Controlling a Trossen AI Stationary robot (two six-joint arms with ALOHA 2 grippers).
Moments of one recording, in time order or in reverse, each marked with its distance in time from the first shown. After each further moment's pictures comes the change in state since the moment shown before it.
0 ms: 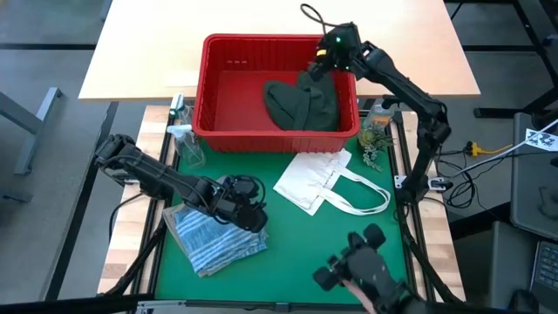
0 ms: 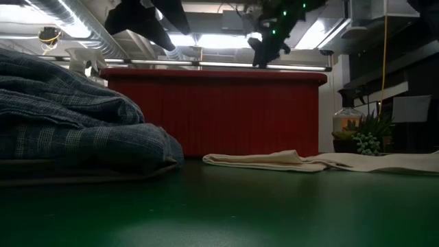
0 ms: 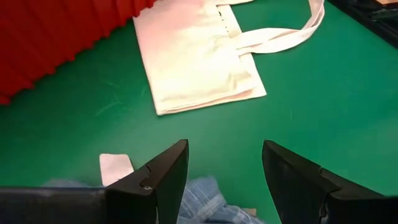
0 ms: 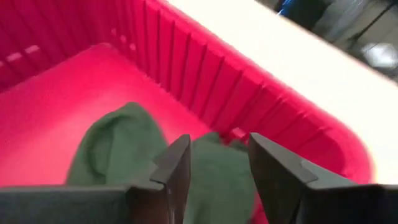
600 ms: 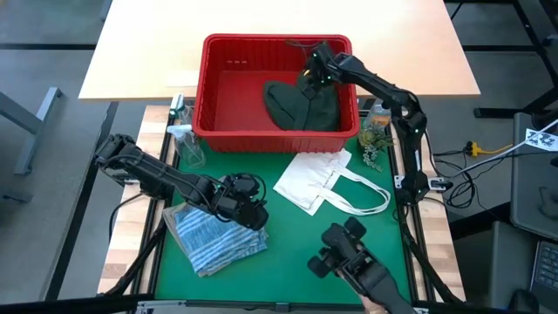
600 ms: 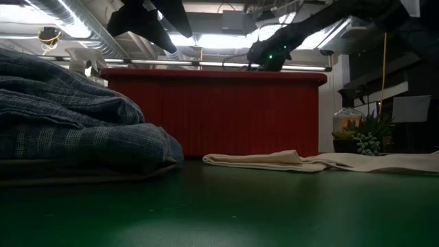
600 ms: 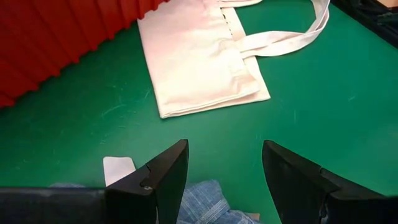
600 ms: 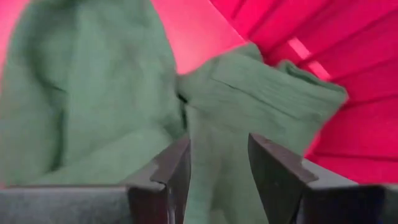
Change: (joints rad) left arm 0.017 0.000 0.000 0.000 -0.001 0.006; right arm -0.050 0.259 0.000 -0.101 -0.051 -0.074
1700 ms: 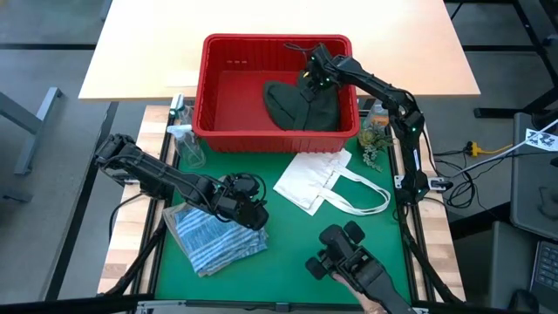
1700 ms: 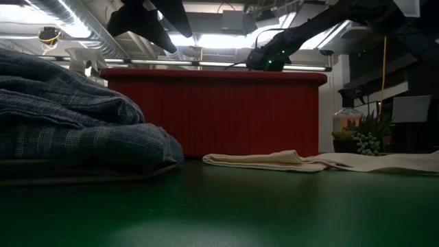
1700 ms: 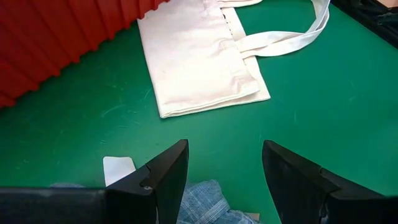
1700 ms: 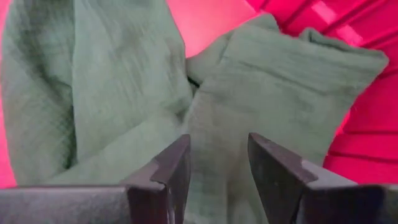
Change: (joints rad) left arm 0.000 0.000 0.000 0.000 0.000 -0.001; right arm 0.000 0.031 0.000 -0.042 -0.026 0.110
